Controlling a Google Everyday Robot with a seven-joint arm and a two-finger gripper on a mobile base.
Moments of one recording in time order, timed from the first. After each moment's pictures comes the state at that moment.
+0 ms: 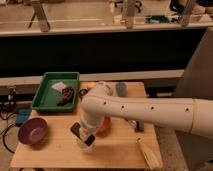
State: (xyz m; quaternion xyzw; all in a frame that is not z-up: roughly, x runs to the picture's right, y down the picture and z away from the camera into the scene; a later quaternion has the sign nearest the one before) arm -0.082 0.210 0.655 -0.04 -0.40 -0.83 0.40
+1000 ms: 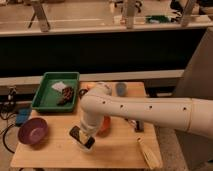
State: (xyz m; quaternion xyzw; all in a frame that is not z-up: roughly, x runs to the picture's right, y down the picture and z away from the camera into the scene) arm -0.082 0.218 0.655 -0.05 -0.41 -0.83 0.37
